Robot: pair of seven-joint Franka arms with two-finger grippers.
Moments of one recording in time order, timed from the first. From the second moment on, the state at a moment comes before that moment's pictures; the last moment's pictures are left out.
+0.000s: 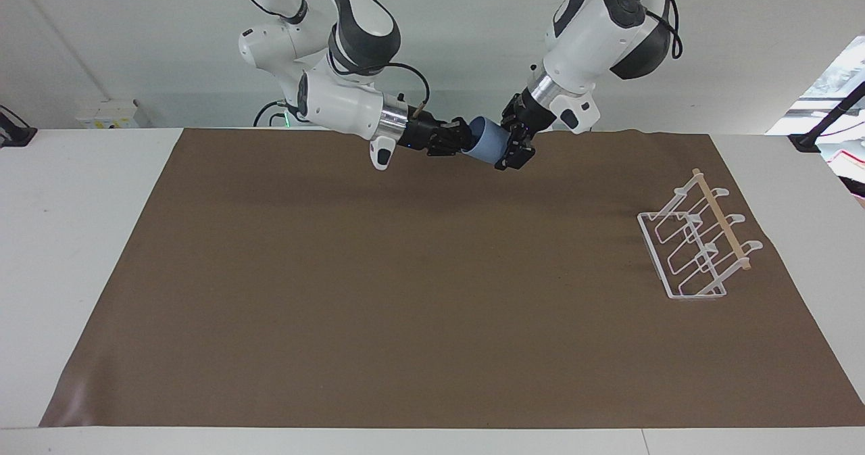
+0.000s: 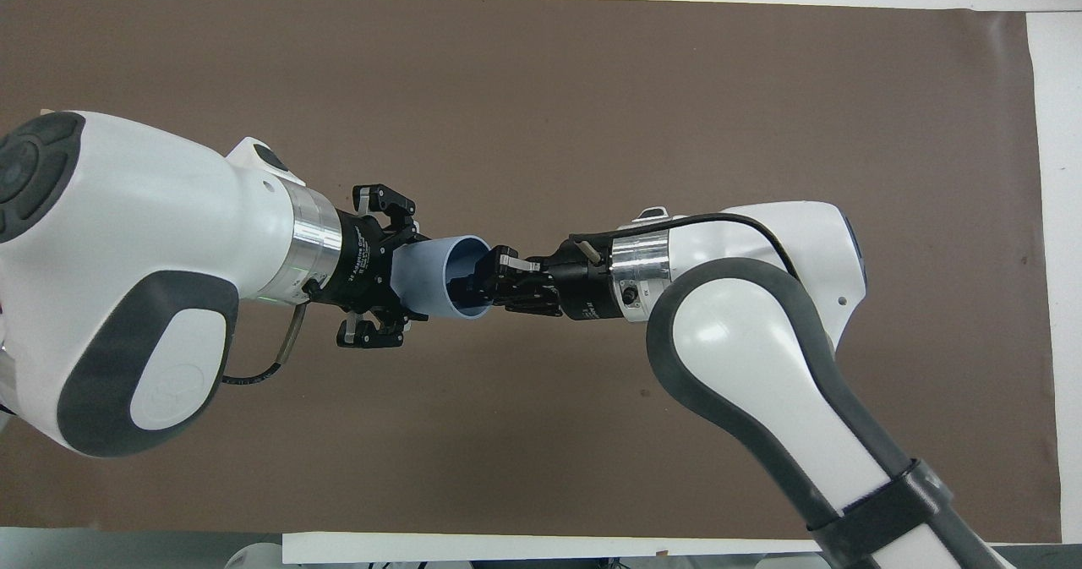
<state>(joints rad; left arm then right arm) -0.50 -0.09 -0.06 -1.90 -0.39 1.89 -1.87 0.52 0.00 0.01 -2.07 1.33 2.18 0.01</state>
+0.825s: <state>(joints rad) -0.41 -0.02 -0.04 -1.92 0.66 1.74 -1.83 0.32 -0.05 -0.01 -2.07 1.08 2.24 0.02</state>
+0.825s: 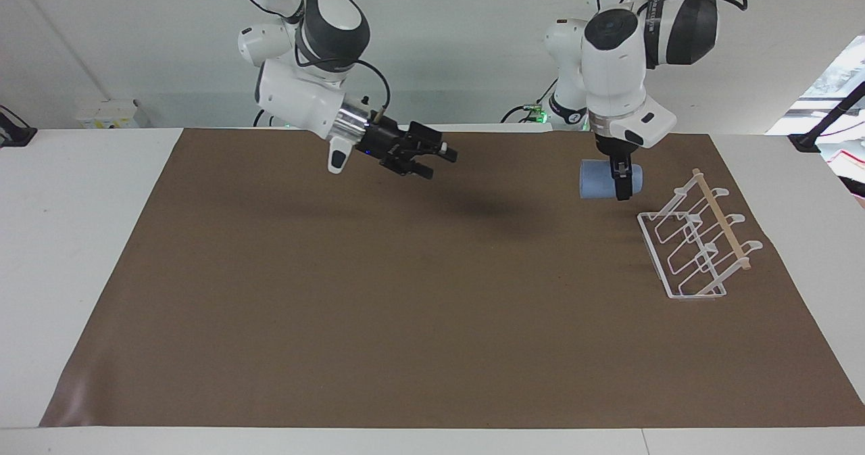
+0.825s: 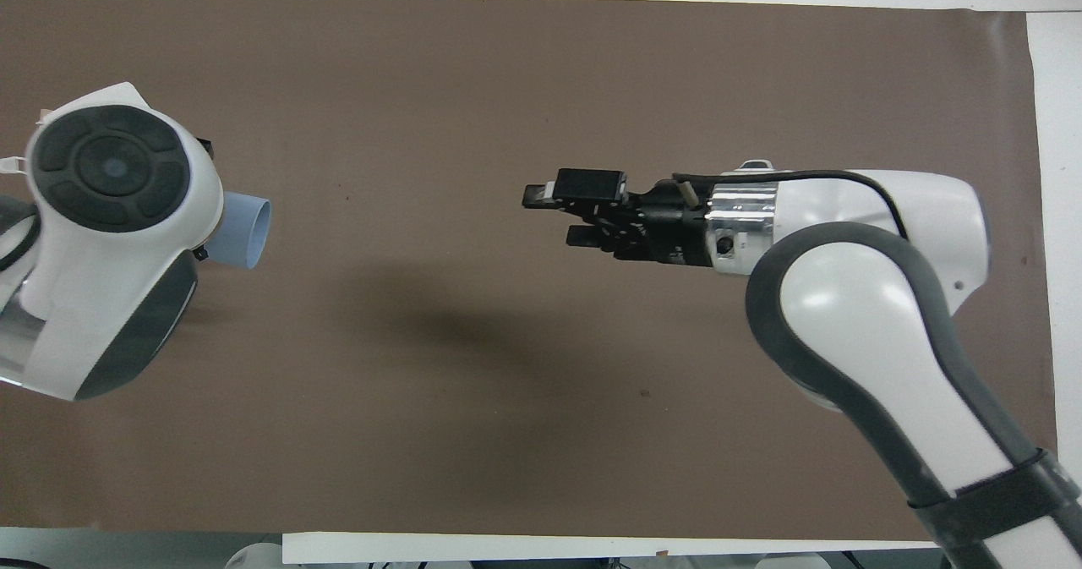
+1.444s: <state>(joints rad) -0.42 0.32 -0.04 -1.79 1.40 1.54 -1.88 -0.07 -0.05 -0.01 -2.05 0.24 1.99 0.00</state>
